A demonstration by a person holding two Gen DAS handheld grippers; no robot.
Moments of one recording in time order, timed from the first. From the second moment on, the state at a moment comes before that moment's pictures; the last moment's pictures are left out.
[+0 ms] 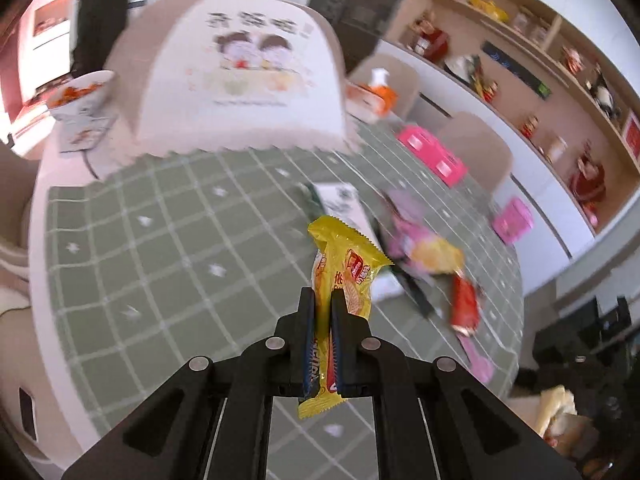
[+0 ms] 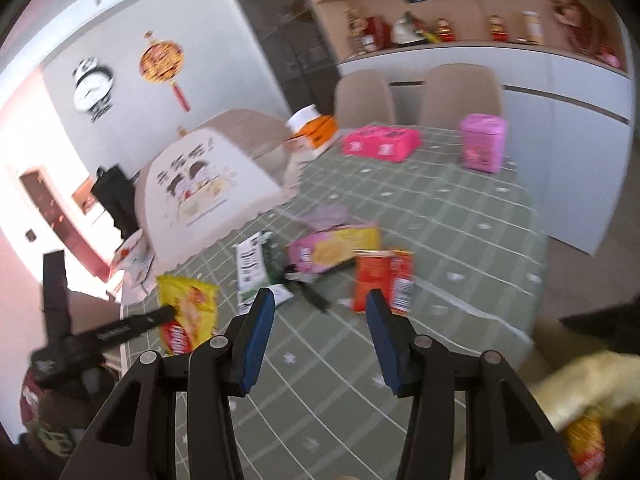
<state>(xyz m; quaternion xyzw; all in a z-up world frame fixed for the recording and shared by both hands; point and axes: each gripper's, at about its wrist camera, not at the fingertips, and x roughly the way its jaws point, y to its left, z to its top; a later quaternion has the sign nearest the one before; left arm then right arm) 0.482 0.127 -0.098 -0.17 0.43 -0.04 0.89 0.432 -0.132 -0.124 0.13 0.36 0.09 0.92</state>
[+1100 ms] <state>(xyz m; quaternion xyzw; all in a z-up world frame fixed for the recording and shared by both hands) 0.523 0.215 -0.139 -0.19 0.45 -0.01 0.87 0.617 0.024 -0.236 -0.03 0.44 0.16 0.88</state>
